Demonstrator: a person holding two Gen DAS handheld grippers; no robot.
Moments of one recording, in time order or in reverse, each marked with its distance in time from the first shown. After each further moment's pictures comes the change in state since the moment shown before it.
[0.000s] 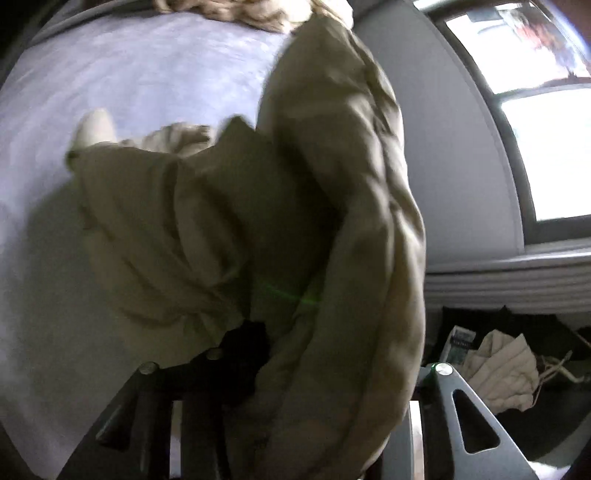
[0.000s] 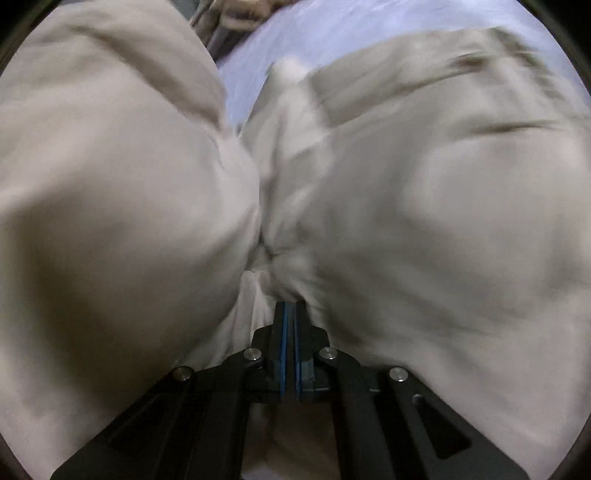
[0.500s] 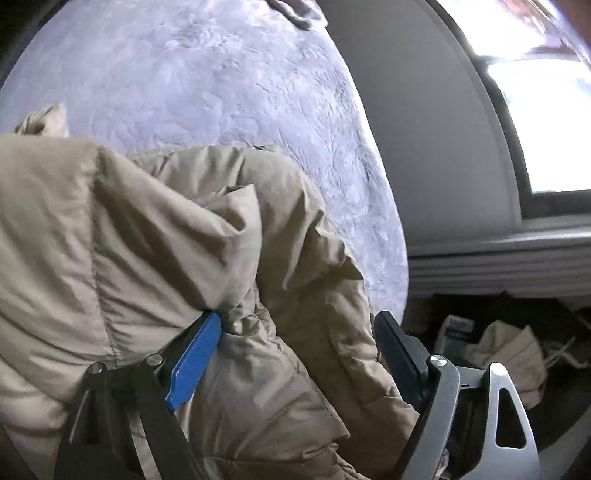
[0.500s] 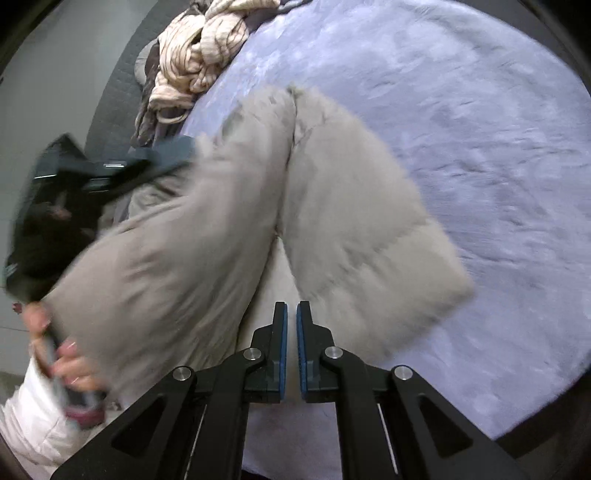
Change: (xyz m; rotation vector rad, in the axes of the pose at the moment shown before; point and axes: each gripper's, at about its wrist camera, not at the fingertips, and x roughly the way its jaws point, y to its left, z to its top) left arm 0.136 -0.032 0.034 0.116 0.083 -0.101; right arm -0.122 -0.093 -0.063 0.225 -0.205 -0.065
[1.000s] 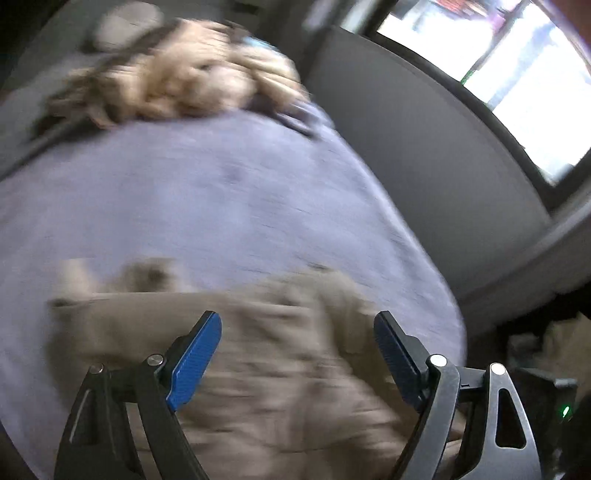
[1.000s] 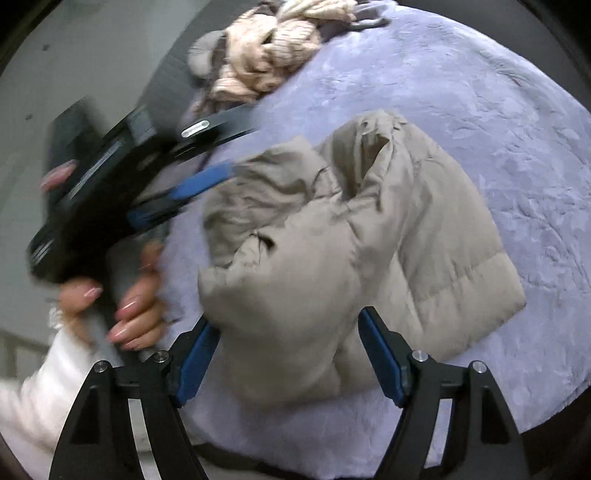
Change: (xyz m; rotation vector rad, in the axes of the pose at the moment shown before) left arm -0.112 -0.011 0.002 0.164 -0.397 0.317; right arm -0.003 0.092 0.003 -0.118 -0.030 0.058
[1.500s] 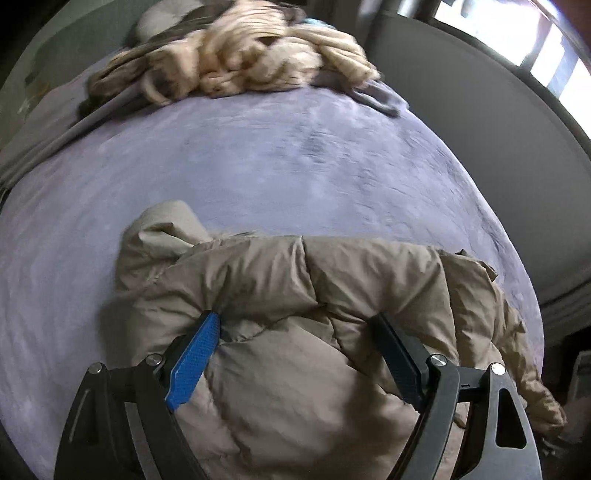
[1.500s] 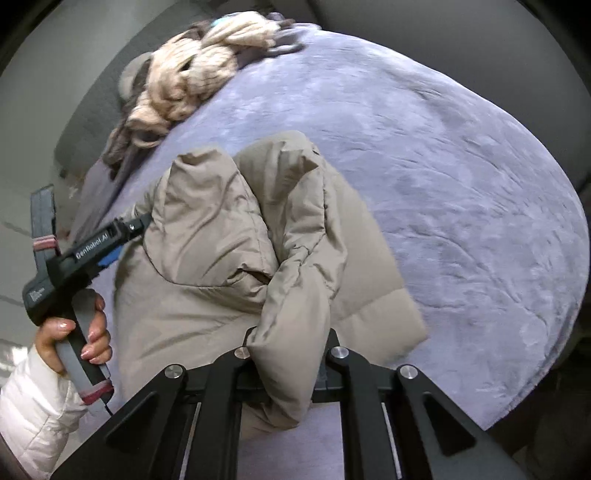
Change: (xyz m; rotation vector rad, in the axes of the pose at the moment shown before) left arm 0.087 0.013 -0.018 0.012 0.039 0.202; right arm -0.024 -0.061 -0.013 0.065 -0.120 -0.298
